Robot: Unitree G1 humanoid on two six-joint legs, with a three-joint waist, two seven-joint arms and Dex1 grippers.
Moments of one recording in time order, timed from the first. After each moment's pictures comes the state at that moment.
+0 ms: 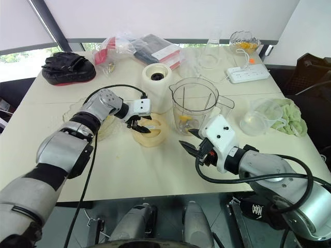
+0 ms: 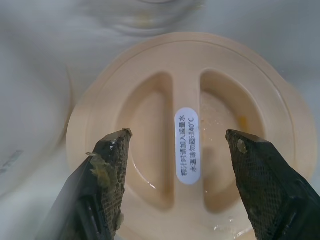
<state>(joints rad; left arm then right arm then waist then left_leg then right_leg) -1.22 0.30 -0.33 1.35 0.34 -0.24 -1.21 -0.11 -0.80 -0.13 -0.96 0.84 1.00 0.26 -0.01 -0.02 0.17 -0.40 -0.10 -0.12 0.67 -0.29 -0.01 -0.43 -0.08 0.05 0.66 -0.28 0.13</state>
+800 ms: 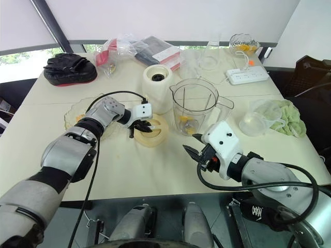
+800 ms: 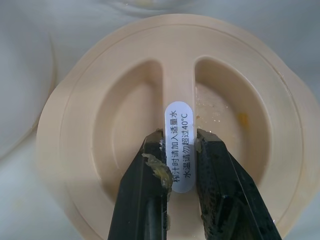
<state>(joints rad) -1.18 0.27 -0.30 1.35 0.36 -0.16 -1.16 -0.03 -0.81 -0.17 -1.00 0.87 1.02 0.21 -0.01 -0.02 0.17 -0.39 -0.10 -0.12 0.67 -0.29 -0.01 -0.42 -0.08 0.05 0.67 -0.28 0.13</state>
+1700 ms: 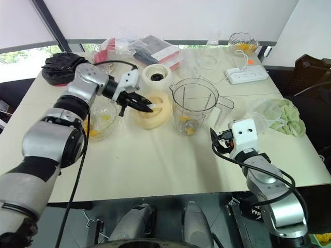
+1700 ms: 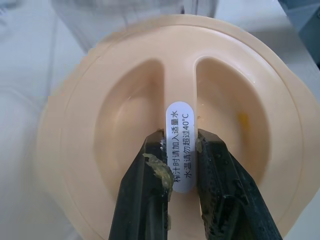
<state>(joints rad) -1.35 0.40 -0.13 1.23 0.15 -0.21 -1.58 0.04 -0.49 -0.10 -0.59 0.29 0.64 0.07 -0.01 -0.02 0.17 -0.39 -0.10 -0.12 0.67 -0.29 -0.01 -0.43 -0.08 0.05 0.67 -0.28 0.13</state>
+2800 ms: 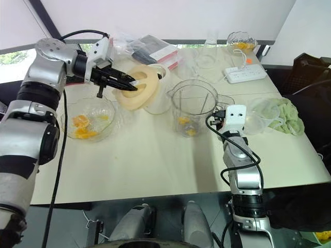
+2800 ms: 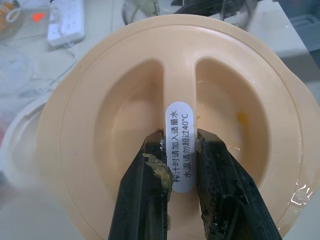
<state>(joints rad) -1.37 0.57 -0.19 1.02 -0.06 -0.07 -1.61 -0.26 -0.23 -0.11 -0.13 0.12 0.35 0.00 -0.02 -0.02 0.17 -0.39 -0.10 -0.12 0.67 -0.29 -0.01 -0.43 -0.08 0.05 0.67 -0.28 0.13</state>
